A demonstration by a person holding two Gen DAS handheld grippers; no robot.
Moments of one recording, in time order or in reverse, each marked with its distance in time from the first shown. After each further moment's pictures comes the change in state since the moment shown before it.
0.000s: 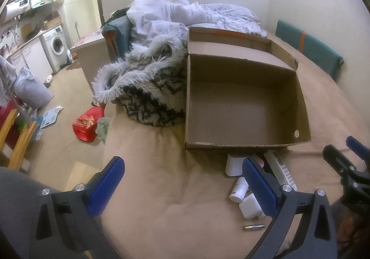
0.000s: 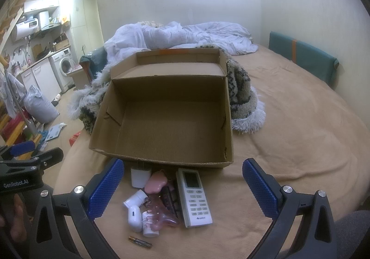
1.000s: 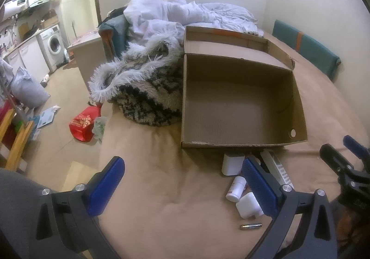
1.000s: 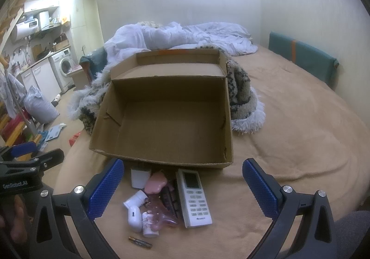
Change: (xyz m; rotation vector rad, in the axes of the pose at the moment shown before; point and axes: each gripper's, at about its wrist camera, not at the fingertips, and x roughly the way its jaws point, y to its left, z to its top) left arm 0.002 0.000 -0.001 0.005 0.004 -0.024; right arm -0.001 0.001 0.000 0.002 -0.001 0.003
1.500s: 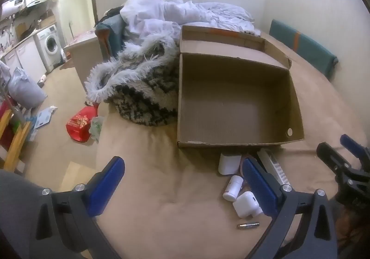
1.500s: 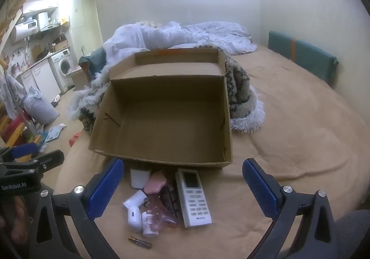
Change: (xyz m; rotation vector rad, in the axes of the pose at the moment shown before) left arm -0.001 -0.001 0.002 0.009 0.006 -0.017; right arm 0.001 -0.002 0.000 0.003 0.003 0.002
